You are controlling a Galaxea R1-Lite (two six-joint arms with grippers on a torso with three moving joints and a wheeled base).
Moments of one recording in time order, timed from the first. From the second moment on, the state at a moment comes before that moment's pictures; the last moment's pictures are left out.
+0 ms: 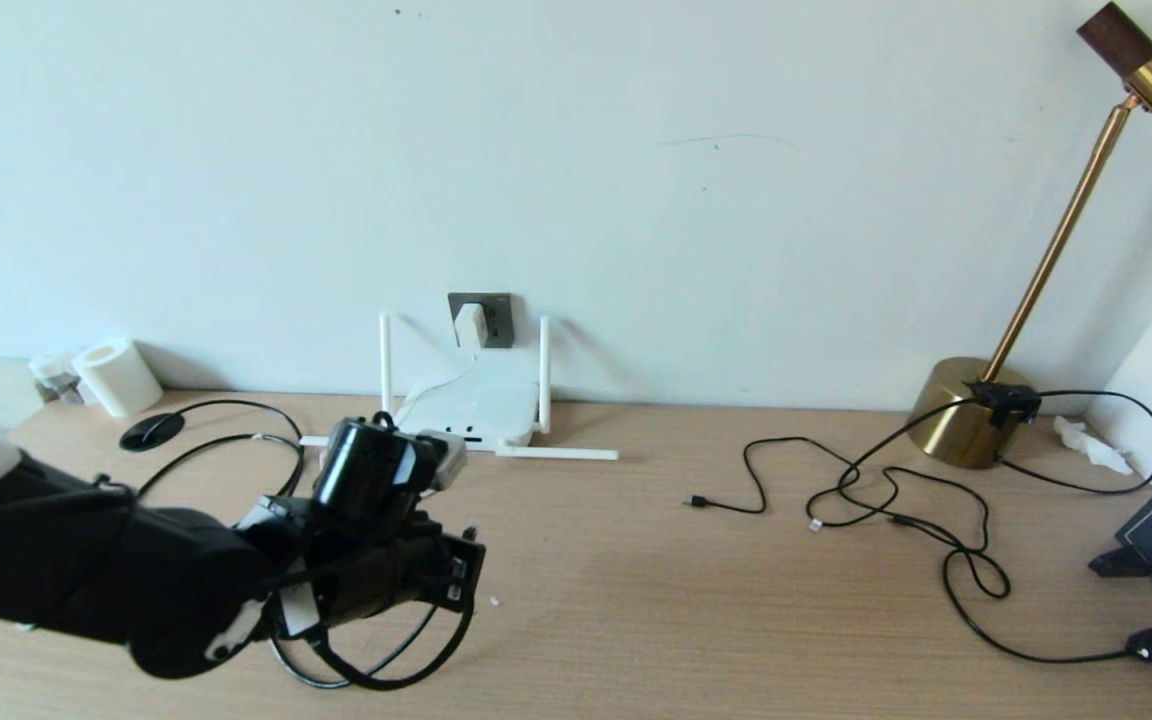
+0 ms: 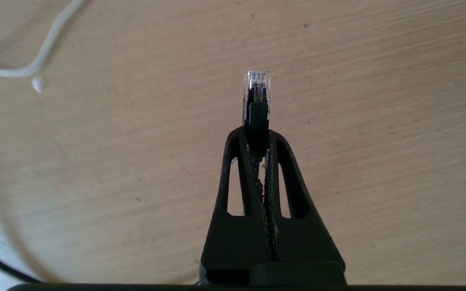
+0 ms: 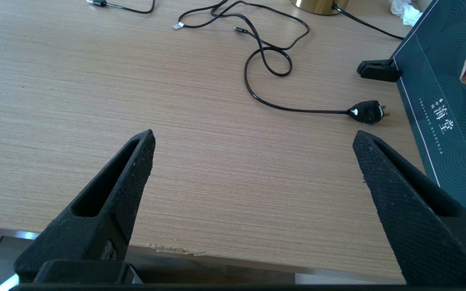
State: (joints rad) left arm -0.52 1.81 -0.76 -0.33 0.20 -0.09; right arm 0.00 0.00 -0.12 0.30 0.01 -0.09
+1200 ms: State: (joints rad) left arm -0.37 2.01 -1.20 0.17 0.20 -0.38; right arm 0.00 0.00 -0.12 0.30 0.01 -0.09
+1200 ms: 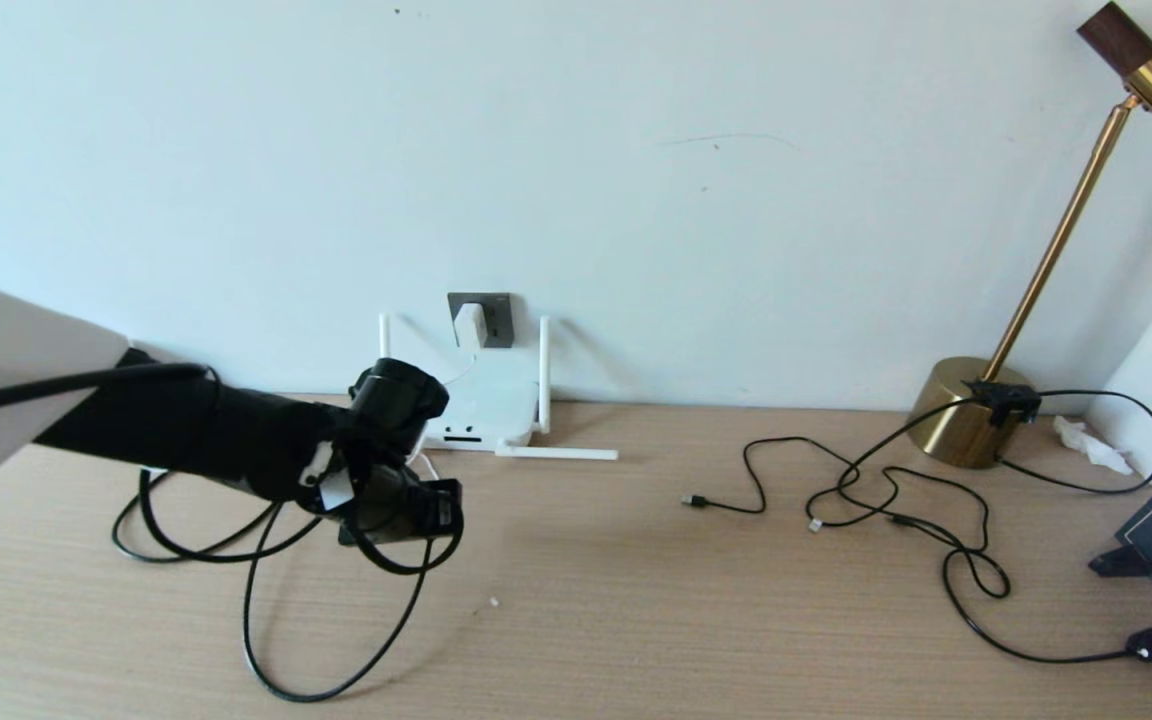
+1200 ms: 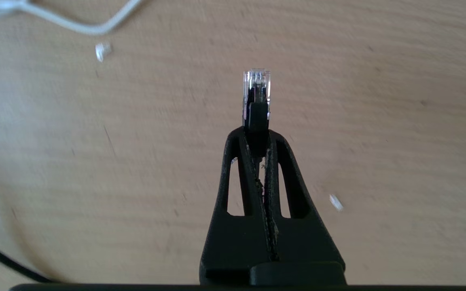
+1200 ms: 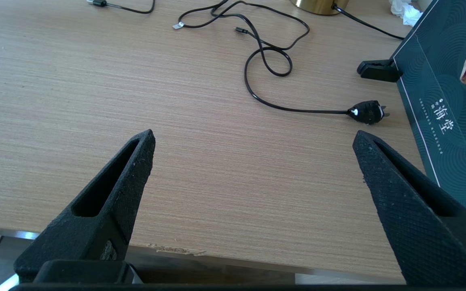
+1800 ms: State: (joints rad) left arm -0.30 2.19 -1.43 0.17 0.16 -0.27; right arm 0.00 0.00 -0.12 0.30 0.01 -0.09
